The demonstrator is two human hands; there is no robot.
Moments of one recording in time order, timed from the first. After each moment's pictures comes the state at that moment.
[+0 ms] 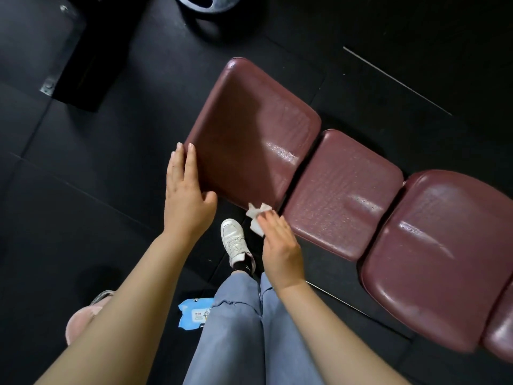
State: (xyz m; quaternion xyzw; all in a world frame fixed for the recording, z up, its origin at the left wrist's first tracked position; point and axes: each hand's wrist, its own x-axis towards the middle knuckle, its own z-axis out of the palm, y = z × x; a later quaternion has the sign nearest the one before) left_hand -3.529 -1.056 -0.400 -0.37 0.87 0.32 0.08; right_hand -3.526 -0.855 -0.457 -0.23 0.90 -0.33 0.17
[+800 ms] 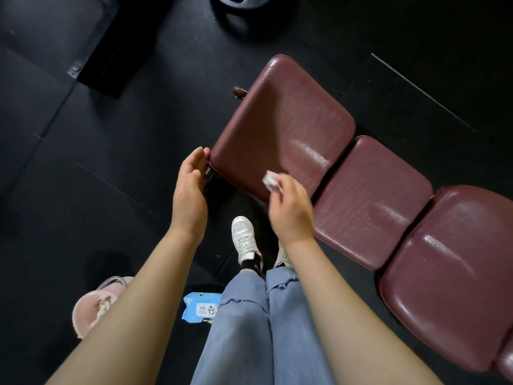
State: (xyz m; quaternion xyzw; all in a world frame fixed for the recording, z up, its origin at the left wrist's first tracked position) left_hand -3.505 -1.084 -0.405 -0.48 0.56 0.67 -0.11; right_hand -3.580 -0.930 -0.451 -0.22 0.90 -0.36 0.11
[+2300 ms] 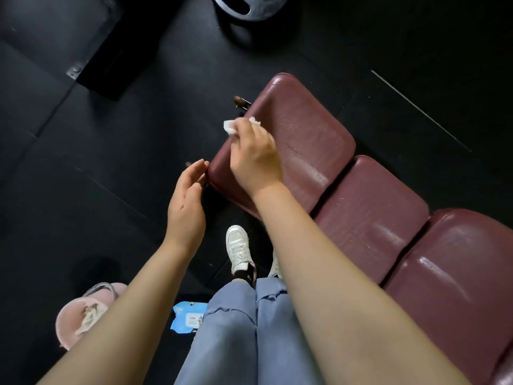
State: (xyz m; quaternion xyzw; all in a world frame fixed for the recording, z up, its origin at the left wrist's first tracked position) left_hand -3.511 -1.087 -0.404 -0.48 0.61 0.62 -0.10; right_hand -3.652 -1.041 -0.428 -0.30 0.88 -0.35 0.07
